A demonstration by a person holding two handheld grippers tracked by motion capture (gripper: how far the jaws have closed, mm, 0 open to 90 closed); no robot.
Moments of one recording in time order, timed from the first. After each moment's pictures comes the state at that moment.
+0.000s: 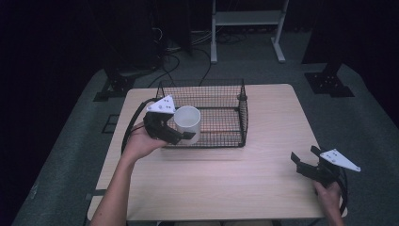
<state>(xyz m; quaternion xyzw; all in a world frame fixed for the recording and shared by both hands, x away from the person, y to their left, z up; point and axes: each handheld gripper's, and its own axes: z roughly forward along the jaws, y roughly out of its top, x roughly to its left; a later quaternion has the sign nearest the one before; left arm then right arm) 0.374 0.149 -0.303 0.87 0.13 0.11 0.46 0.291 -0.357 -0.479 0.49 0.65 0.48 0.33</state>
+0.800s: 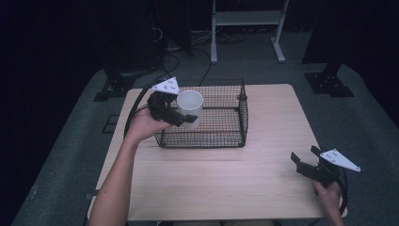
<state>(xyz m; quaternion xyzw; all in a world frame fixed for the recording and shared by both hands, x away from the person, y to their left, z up) 0.417 0.140 -0.281 0.88 0.13 0.11 0.44 0.292 -0.357 -0.479 0.49 0.65 0.48 0.33</state>
